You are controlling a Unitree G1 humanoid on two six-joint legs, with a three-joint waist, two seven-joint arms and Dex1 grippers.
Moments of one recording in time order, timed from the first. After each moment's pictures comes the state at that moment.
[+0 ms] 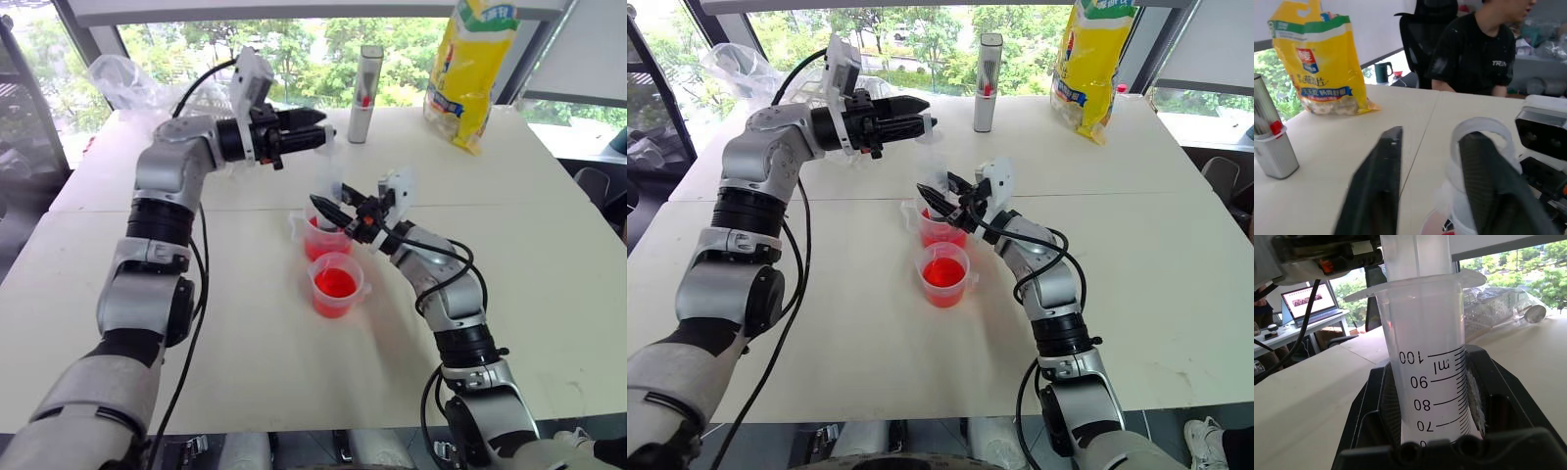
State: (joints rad) left arm -1.17 0.38 0.02 0.62 -0.34 0.36 -1.17; right arm -0.54 -0.19 0.07 0.04 0.31 0.25 0.66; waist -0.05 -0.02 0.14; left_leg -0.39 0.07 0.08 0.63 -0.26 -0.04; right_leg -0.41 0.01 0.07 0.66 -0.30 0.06
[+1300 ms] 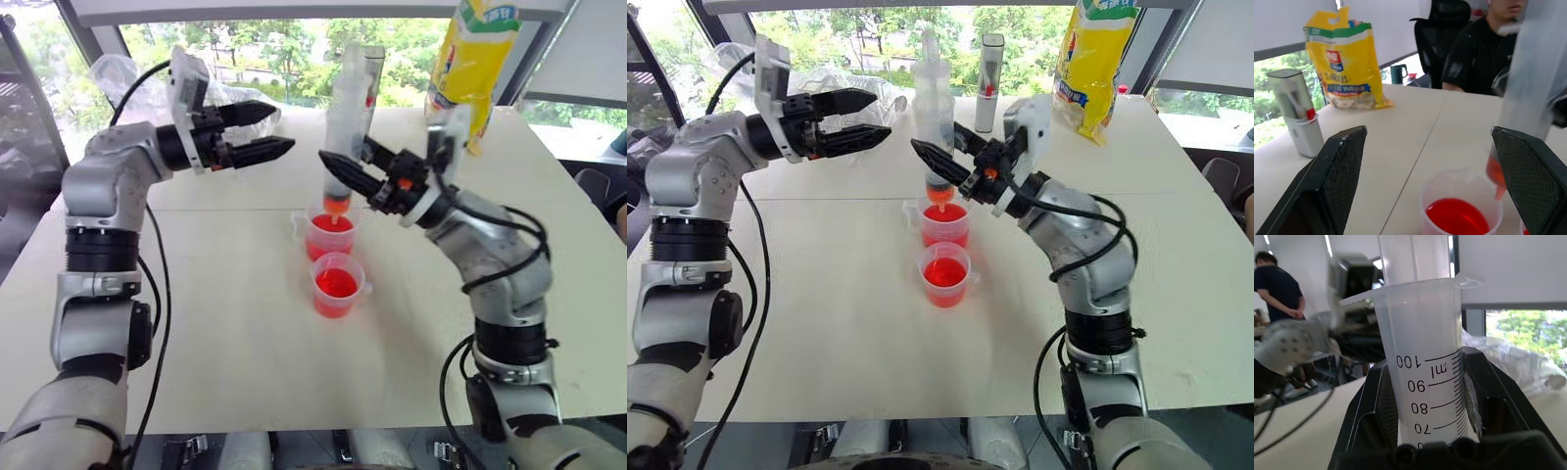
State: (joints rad) left arm -1.01 0.54 0.08 0.32 -0.47 0.52 -1.17; right arm -0.64 -0.34 -0.07 -0.41 0.62 0.63 0.61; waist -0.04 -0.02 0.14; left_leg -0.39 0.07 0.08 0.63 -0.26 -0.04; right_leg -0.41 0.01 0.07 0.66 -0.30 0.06
